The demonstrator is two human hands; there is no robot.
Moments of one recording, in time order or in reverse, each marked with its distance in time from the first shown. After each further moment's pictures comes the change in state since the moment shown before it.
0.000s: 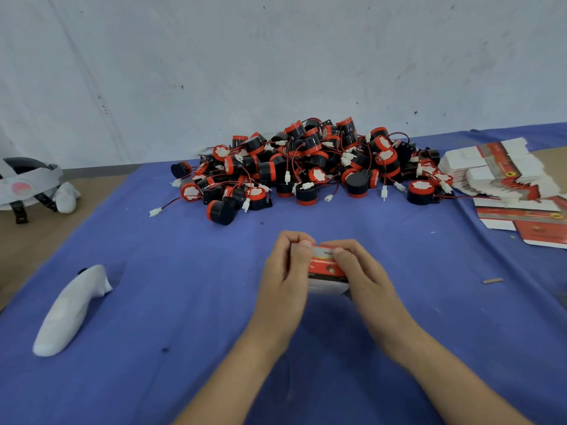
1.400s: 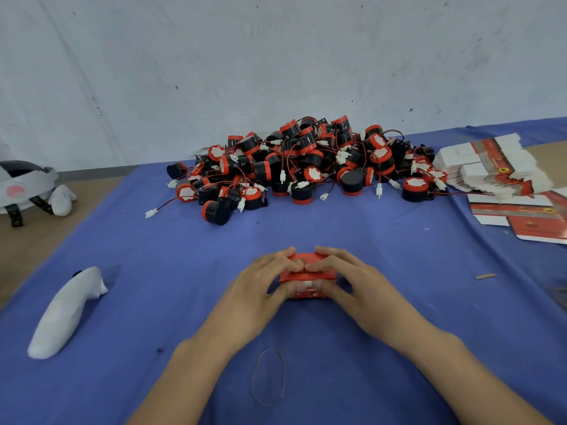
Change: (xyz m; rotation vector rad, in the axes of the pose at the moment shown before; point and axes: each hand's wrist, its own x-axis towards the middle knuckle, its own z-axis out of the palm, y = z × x) left_hand 0.008 -0.031 -0.052 0.703 -0.323 0.120; right_hand 0.005 0.018 -0.031 -0.769 -0.257 -0.174
